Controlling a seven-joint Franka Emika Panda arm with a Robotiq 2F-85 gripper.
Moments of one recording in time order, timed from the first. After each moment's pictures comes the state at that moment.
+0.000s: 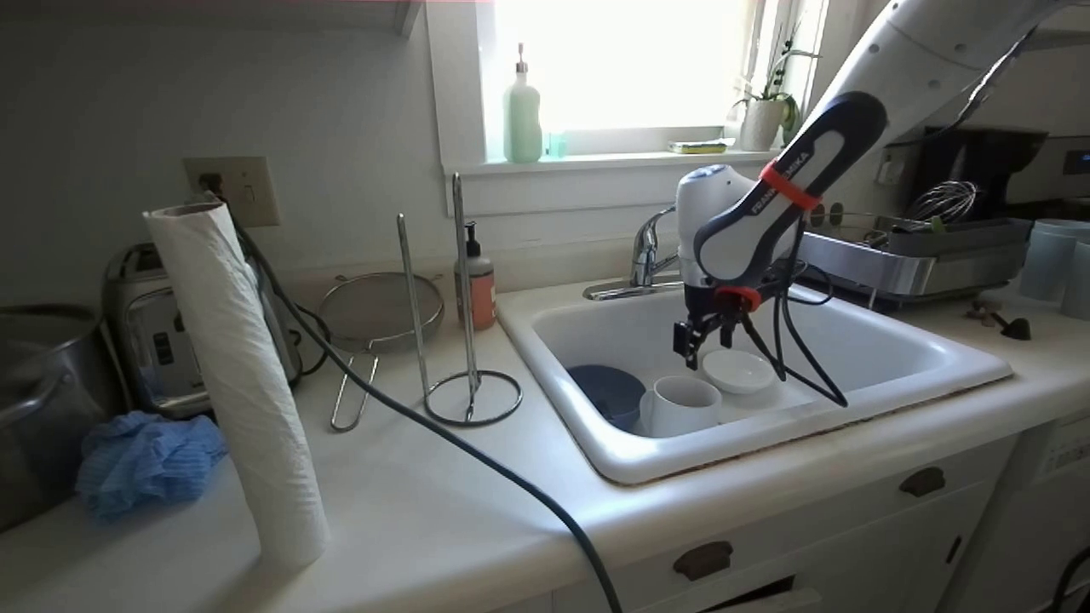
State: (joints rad) arm 0.09 0.60 -0.16 -1.90 -0.23 2.49 0.23
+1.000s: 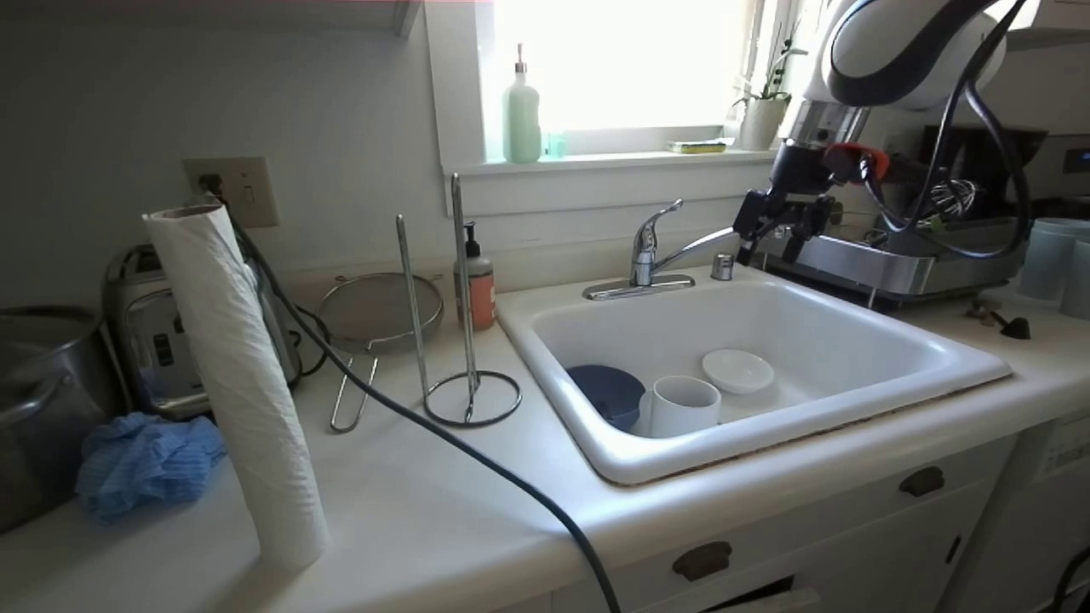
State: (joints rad) arm -0.01 -0.10 -0.09 -2.35 0.08 2.44 0.09
